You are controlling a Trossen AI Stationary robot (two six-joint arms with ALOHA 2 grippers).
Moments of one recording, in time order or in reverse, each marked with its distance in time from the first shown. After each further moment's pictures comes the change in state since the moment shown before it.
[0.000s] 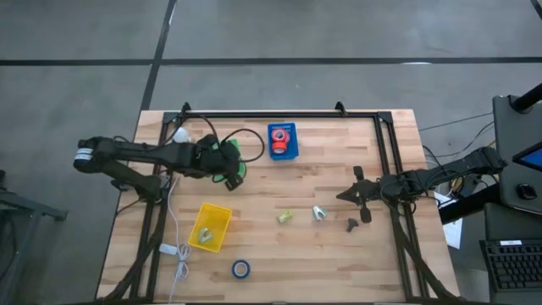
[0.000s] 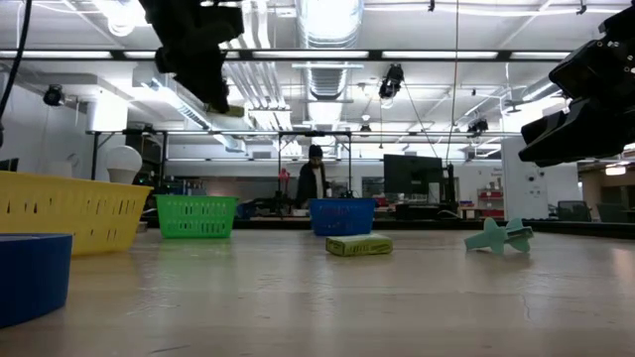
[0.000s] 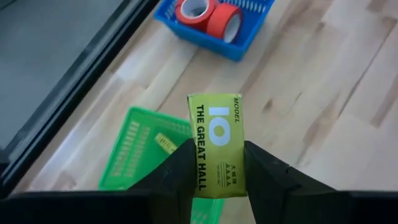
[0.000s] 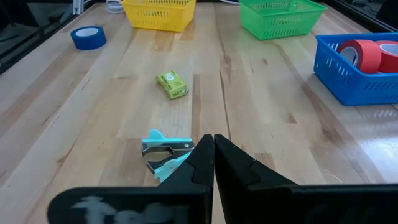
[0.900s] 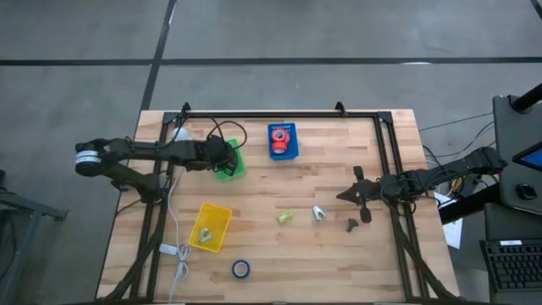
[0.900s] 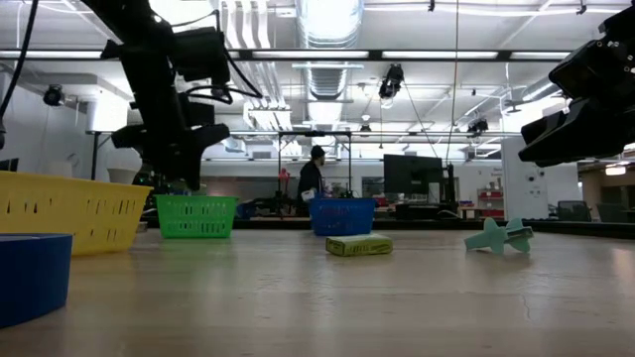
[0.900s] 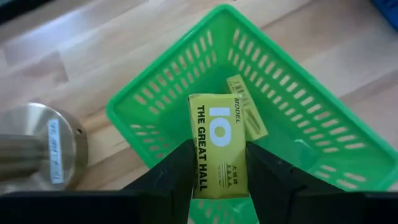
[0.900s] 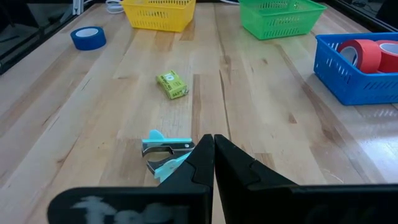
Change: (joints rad) left arm 0.272 0.001 -0.365 0.253 0.072 -0.326; right arm 0.000 0.000 0.000 0.000 0.000 0.003
